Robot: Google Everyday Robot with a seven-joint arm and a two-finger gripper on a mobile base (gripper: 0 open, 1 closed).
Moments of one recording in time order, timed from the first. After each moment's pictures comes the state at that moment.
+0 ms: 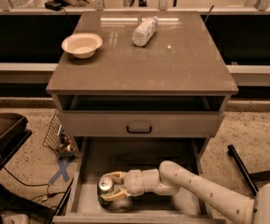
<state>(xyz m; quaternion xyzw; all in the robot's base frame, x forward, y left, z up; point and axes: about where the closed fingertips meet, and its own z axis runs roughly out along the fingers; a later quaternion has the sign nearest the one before) 0.455 0.106 0.446 -0.53 0.50 0.50 0.46</state>
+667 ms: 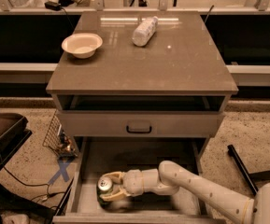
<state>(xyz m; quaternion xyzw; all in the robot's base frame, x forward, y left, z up) 0.453 0.109 0.447 -0.53 0.50 0.51 0.46</state>
